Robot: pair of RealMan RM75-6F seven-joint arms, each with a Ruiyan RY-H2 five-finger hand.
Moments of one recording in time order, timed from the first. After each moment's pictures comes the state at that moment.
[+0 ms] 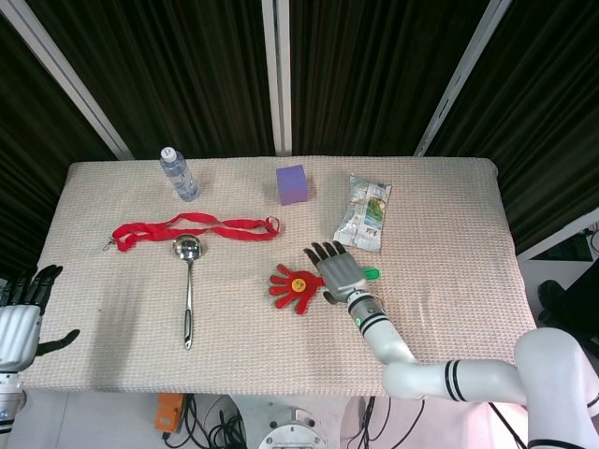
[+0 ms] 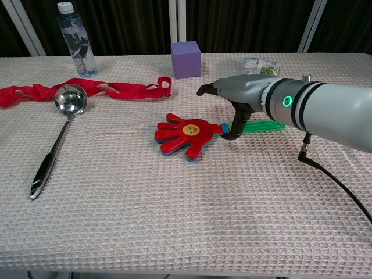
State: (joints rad) left arm -0.08 -1.12 -0.04 -1.57 1.49 1.50 0.00; right arm 0.98 -1.66 0.18 -1.60 -0.55 0.99 -0.77
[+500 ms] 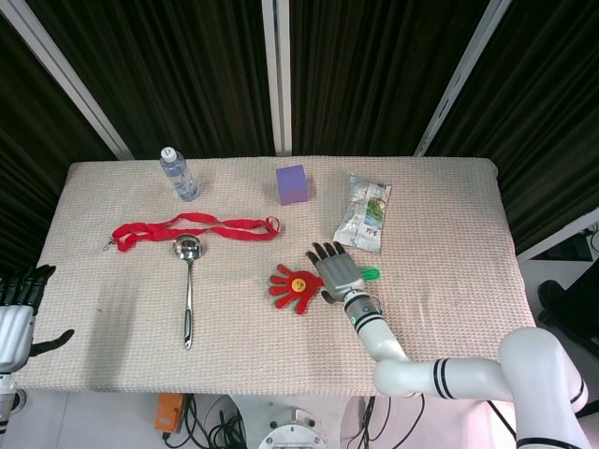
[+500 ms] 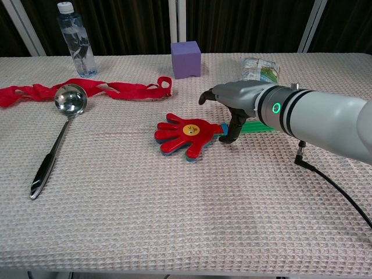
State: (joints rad) left arm -0.08 -1.11 -0.05 -1.56 1.49 1.50 -0.03; right arm 1.01 -1.71 0.18 -1.53 -0.50 1.00 -0.78
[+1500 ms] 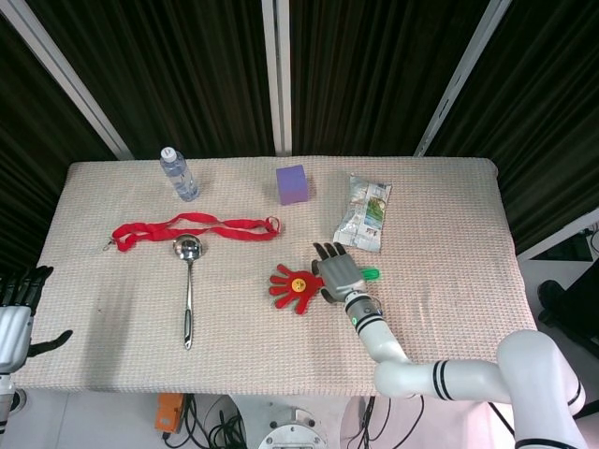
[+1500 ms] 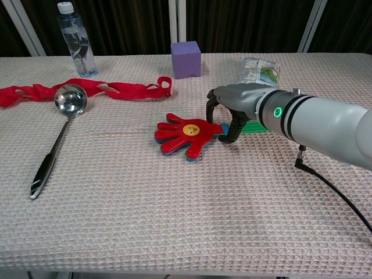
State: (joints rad) left arm -0.07 -1.12 -0.05 -1.55 1.48 1.50 -0.04; right arm 0.99 -1.73 0.16 -1.50 -0.54 1.00 -0.73
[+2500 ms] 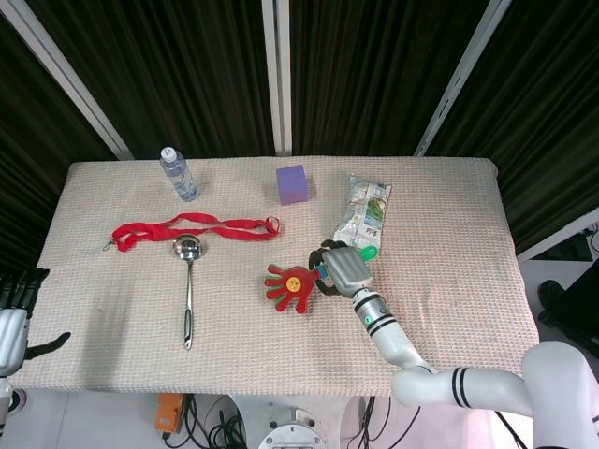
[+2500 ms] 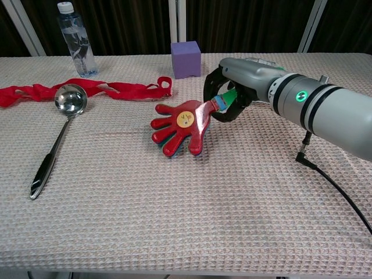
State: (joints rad) left arm -0.06 -1.12 -0.04 -1.54 1.48 1.51 -0.07; right arm 0.86 -1.67 0.19 -1.54 -0.90 1.04 -0.32
